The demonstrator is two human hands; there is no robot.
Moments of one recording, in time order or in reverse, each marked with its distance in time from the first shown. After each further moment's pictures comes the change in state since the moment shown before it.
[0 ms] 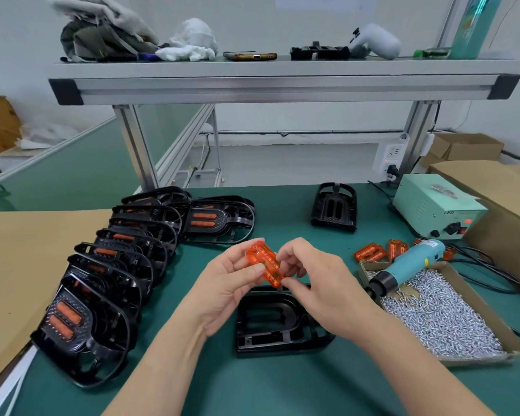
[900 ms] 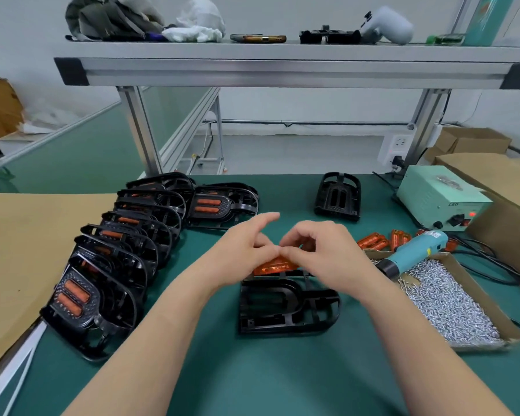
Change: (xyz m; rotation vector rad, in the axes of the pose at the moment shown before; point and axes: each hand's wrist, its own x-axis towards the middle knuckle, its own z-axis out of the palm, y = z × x) left_hand 0.015 0.034 0.018 0.961 -0.099 0.064; right_hand 0.025 -0.006 -0.014 -0.012 -0.043 0.223
